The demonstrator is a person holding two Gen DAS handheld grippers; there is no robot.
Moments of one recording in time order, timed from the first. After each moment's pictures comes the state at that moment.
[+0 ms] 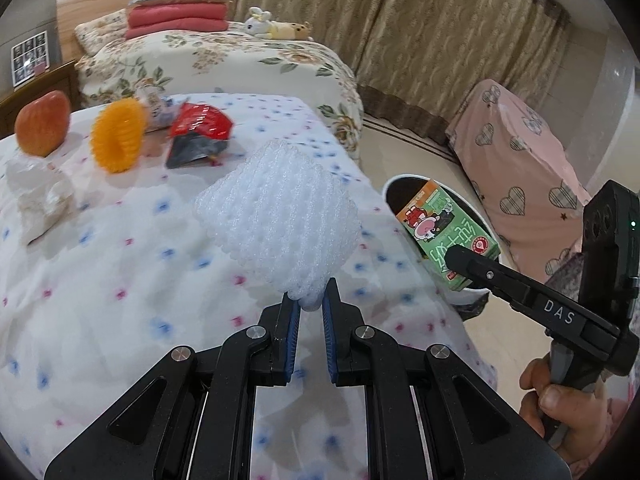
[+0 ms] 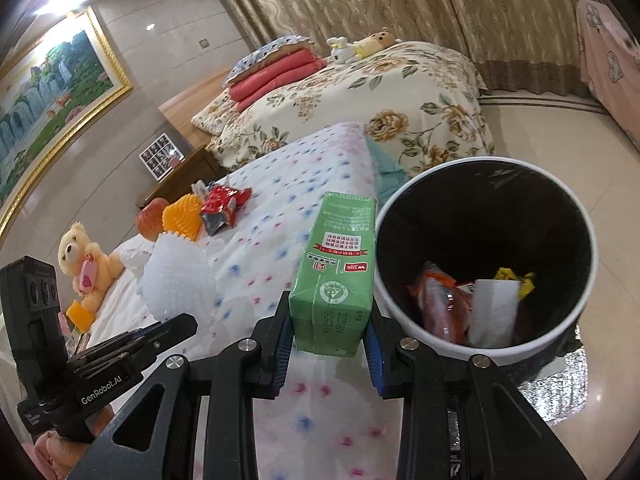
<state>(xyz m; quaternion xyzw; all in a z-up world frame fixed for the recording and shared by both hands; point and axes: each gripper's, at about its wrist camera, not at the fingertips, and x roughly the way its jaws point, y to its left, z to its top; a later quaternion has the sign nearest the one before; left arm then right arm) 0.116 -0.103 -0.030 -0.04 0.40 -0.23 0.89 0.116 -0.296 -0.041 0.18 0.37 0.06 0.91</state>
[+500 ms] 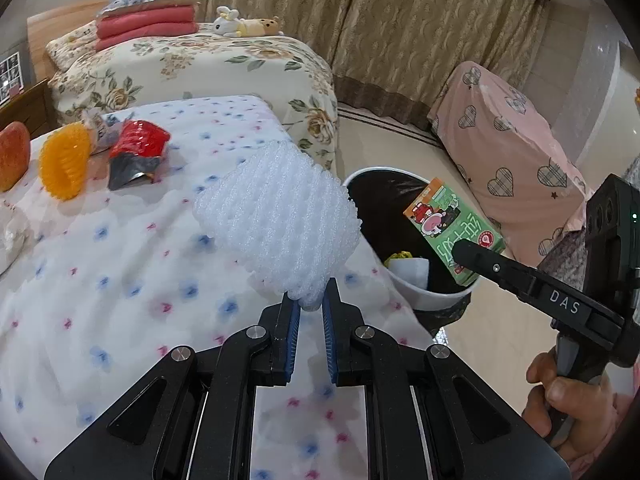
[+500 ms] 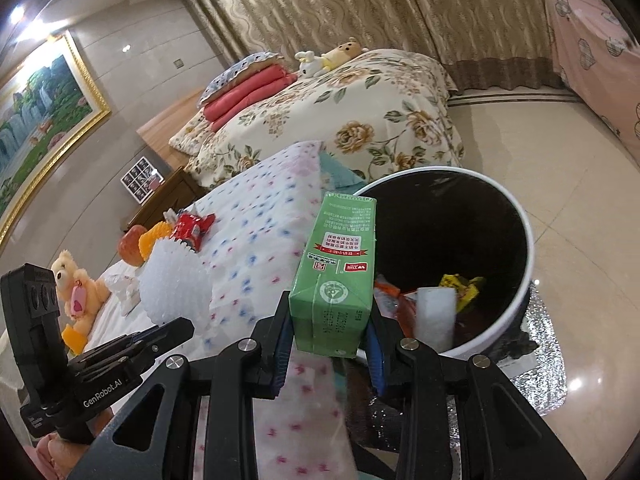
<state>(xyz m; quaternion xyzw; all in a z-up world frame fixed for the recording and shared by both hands) 0.123 -0.150 -0.025 0.00 0.40 -0.26 0.88 0.103 -0.345 -0.037 0.21 0.36 0.02 0.91</state>
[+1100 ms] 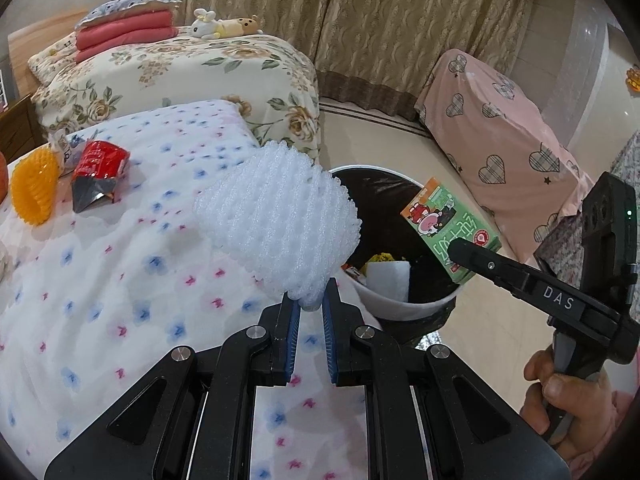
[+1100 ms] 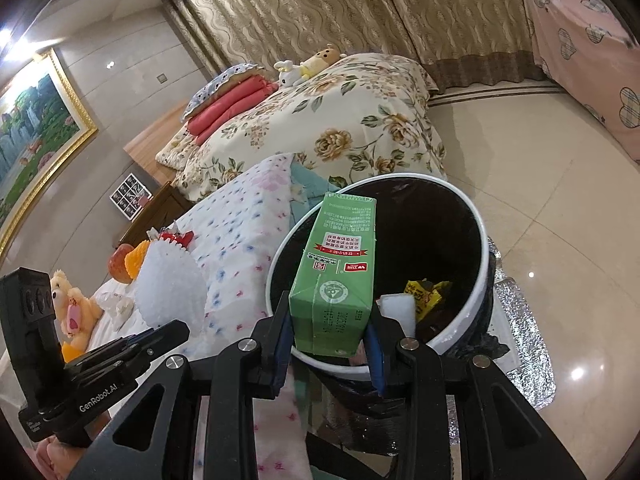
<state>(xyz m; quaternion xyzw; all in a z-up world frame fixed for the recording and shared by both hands) 0.127 -0.185 -0.021 0.02 0.40 -0.28 0.87 0.100 -0.374 -0.041 0.23 0.35 0.00 0.91</state>
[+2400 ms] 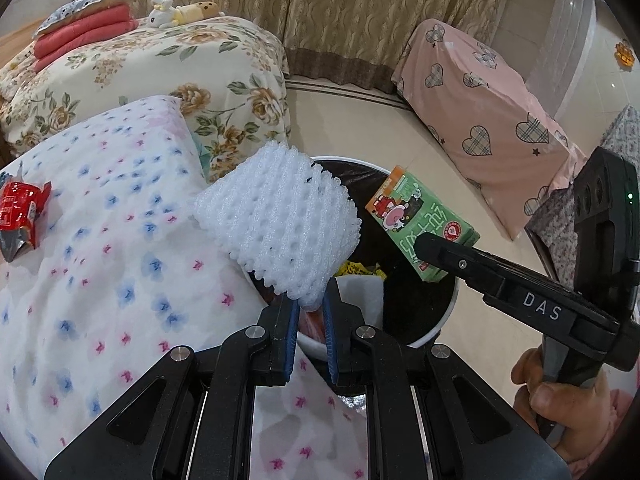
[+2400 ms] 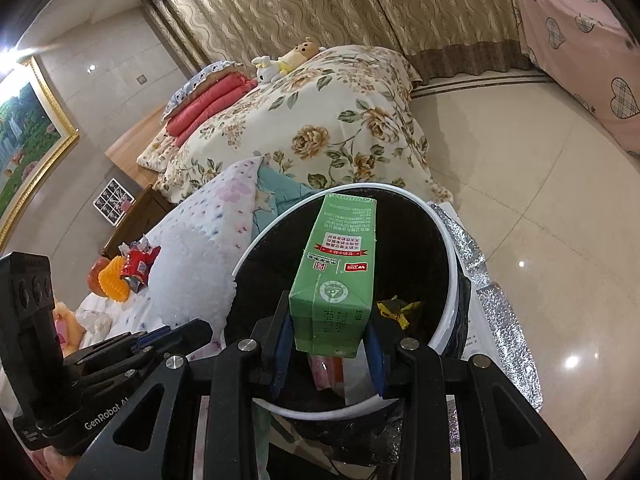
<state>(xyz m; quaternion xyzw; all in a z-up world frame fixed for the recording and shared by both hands) 0.158 -0.256 -0.033 0.05 0.43 -0.32 0.84 0.127 -0.408 -0.055 0.24 0.37 -0.02 0.90</state>
